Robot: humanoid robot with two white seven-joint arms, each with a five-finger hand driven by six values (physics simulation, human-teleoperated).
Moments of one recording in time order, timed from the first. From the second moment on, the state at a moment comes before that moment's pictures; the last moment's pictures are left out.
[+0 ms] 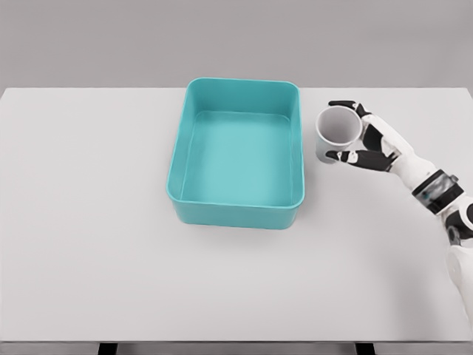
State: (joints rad) left arm 0.04 0.00 -0.10 -0.12 0.10 0.11 -0.10; right arm -0.25 -0.37 0.03 -1.42 -0.28 -0.13 0.63
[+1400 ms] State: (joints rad) left arm 0.04 0.00 -0.10 -0.12 0.10 0.11 -0.10; right arm -0.54 -0.36 0.34 -1.61 0.13 -0.12 0.61
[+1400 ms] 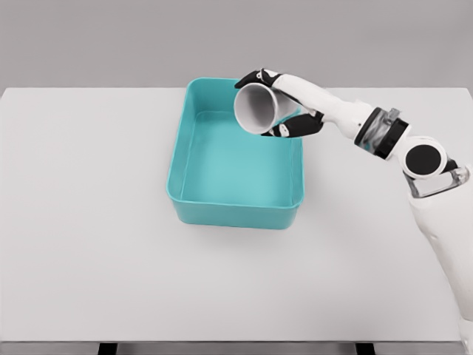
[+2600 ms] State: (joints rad) left arm 0.04 0.00 -0.10 -0.12 0.10 0.11 -0.10; right arm -0.74 -0.36 0.67 -1.49 0.29 0.02 0.61
